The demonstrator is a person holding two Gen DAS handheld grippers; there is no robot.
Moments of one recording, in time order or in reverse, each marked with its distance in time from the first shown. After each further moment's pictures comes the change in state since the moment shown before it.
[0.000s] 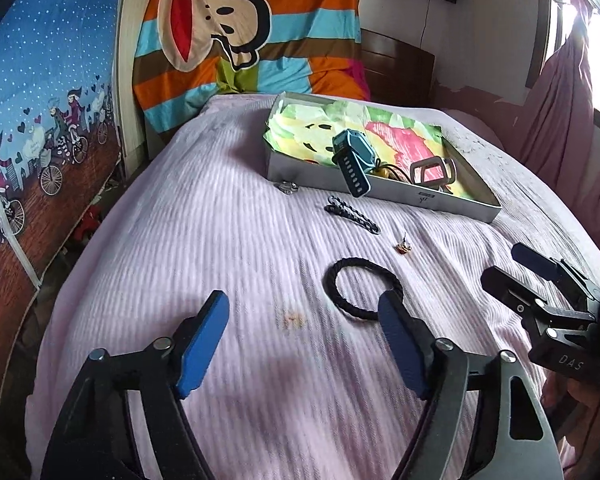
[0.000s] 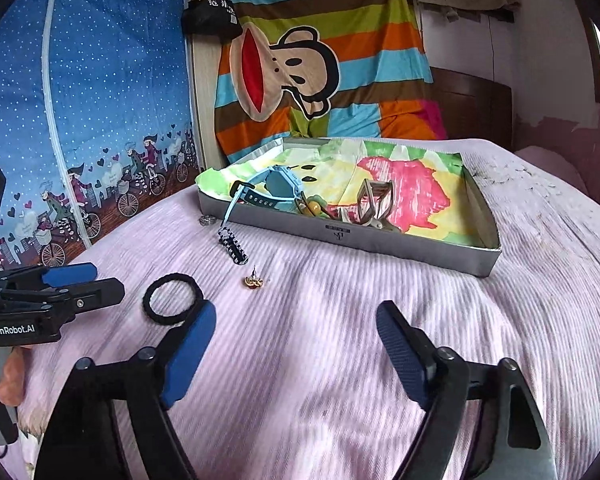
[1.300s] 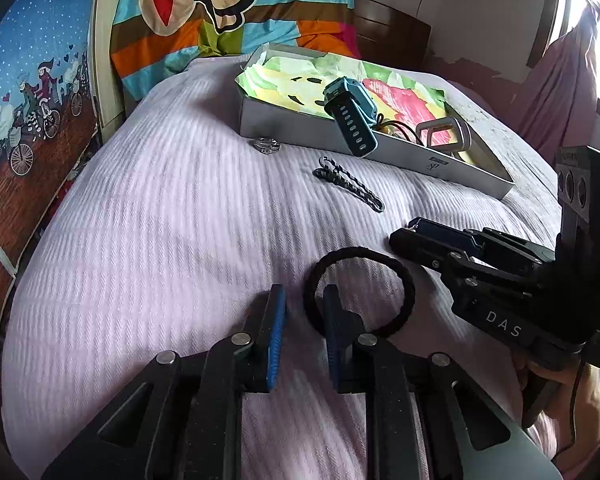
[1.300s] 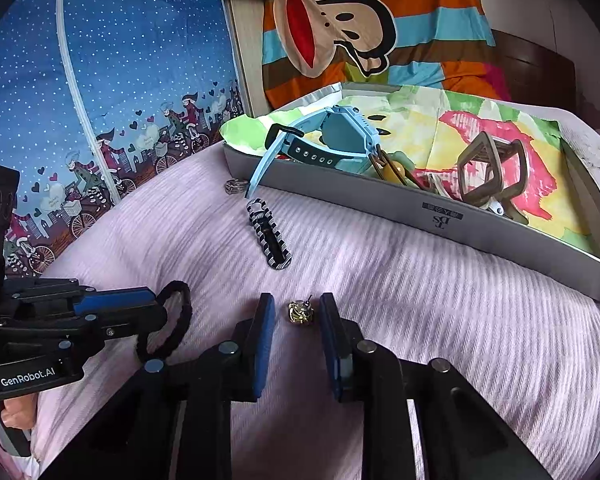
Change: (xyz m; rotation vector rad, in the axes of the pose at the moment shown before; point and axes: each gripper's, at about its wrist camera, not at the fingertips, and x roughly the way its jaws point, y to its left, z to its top) left arm 0.060 0.003 0.000 -0.010 0.121 -0.052; right arm 0.089 0.010 0.011 -0.040 0.149 0.211
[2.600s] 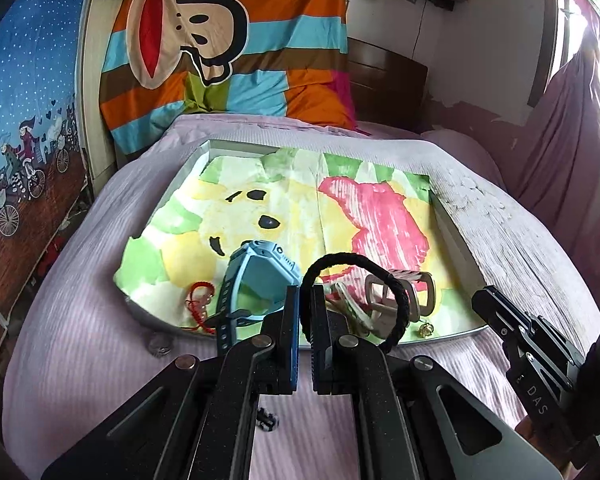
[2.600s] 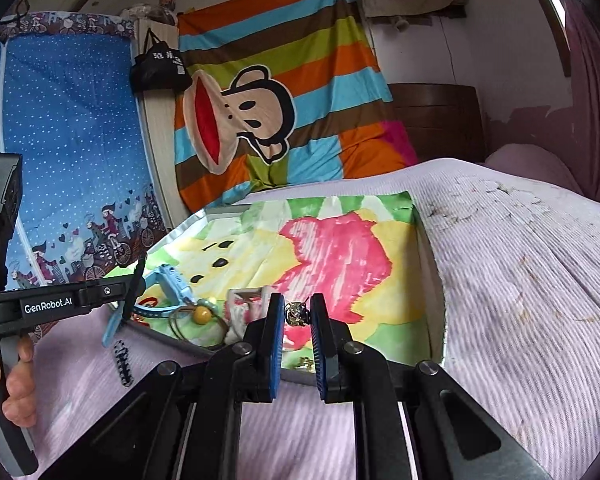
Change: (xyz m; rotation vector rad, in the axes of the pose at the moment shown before) left arm 0.030 -0.073 0.135 -0.002 -0.158 0.021; right arm -0.077 -0.114 0.034 0.182 -0.318 -0.248
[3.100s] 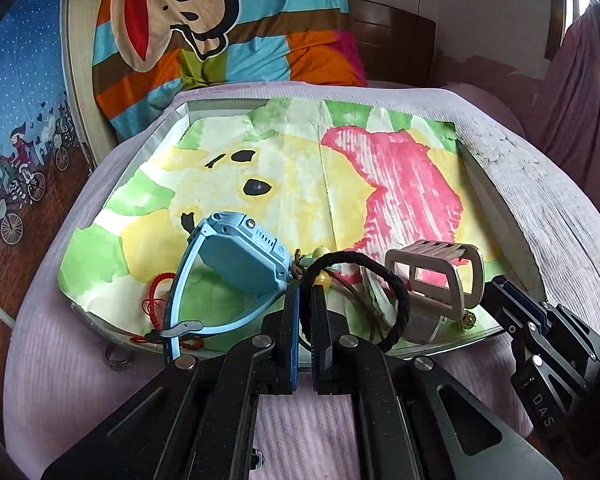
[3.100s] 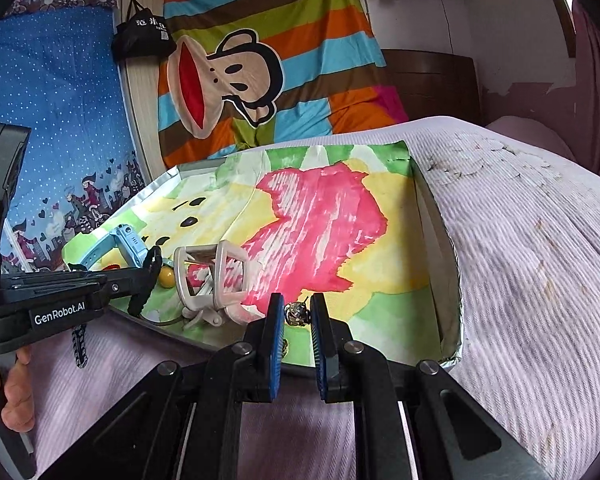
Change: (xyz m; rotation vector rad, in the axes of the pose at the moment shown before) left arm 0.071 -0.006 -0.011 0.070 0.129 0.084; right arm 0.038 -0.009 -0.016 -0.008 0.127 -0.032
